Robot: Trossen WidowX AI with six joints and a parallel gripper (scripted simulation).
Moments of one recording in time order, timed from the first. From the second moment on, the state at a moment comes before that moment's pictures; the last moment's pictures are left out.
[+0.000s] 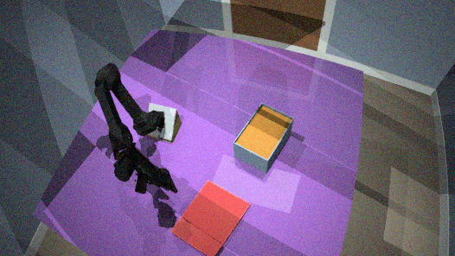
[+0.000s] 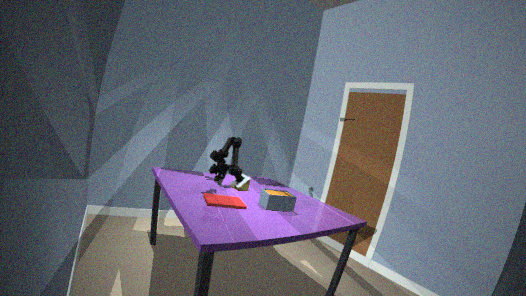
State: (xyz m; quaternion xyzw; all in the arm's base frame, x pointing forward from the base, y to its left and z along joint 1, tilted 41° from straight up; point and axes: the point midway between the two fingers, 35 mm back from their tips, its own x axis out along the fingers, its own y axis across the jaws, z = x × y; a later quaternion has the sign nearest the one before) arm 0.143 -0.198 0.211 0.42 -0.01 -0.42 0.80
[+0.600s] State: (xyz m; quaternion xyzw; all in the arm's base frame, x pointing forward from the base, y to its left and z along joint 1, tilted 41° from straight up) arm 0.135 -0.172 0.234 0.42 -0.01 -0.42 0.80
